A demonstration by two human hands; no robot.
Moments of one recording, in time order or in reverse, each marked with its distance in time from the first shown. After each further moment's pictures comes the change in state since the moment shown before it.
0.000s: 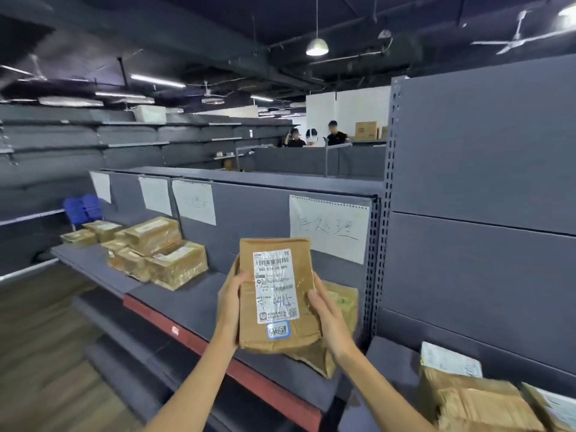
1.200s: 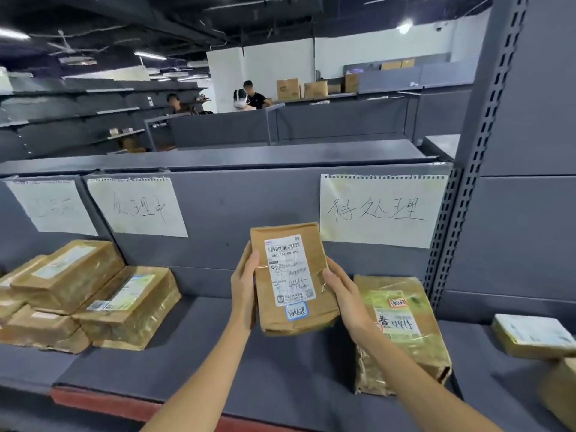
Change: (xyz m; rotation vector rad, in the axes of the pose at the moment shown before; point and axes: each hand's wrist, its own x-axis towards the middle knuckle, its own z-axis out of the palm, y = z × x) left_hand 0.297 -0.048 -0.089 0.024 -0.353 -0.161; right_hand 0.208 0.105 0.096 -0.031 0.445 0.121
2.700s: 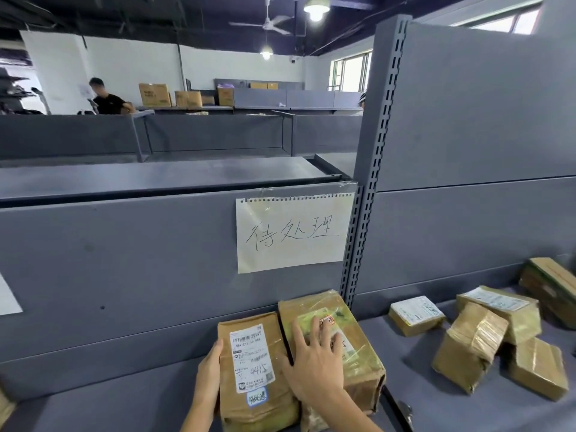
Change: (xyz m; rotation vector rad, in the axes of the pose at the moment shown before) left_hand 0.057 -0.151 0.007 0.339 -0.112 -0.536; right_hand -0.005 0.055 -0.033 -1.614 0.268 0.446
